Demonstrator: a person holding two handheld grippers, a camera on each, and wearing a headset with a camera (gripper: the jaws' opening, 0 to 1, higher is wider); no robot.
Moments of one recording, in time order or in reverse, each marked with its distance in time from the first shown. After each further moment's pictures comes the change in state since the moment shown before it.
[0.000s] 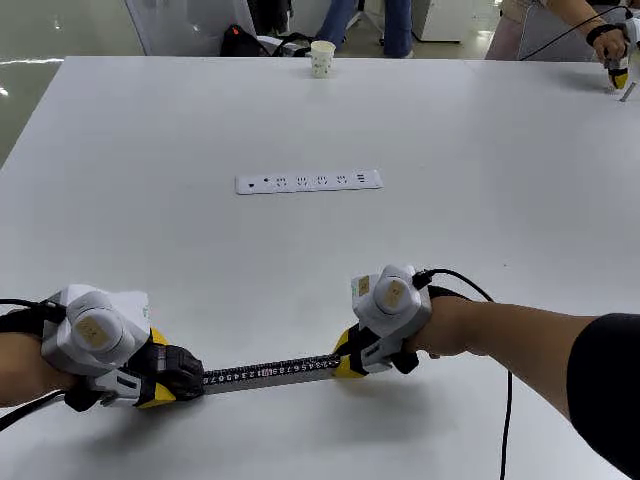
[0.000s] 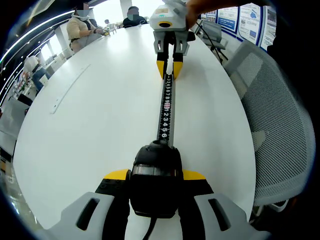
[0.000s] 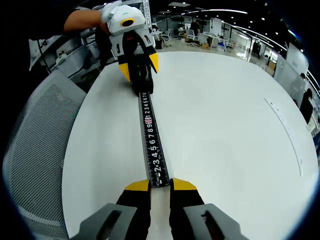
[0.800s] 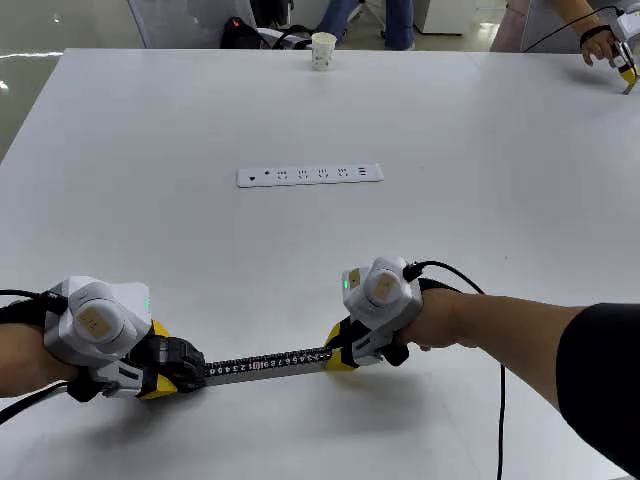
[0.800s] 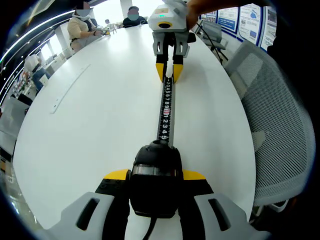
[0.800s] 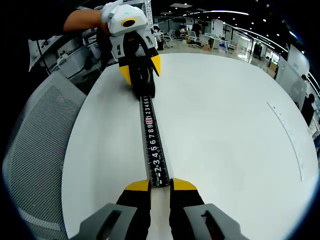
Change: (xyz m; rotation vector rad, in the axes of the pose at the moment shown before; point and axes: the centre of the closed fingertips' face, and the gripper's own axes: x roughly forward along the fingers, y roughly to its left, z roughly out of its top) left arm 0.002 0.003 0.000 -0.004 0.002 -0.004; right arm 0.008 0.001 0.010 -0.008 -0.009 0.008
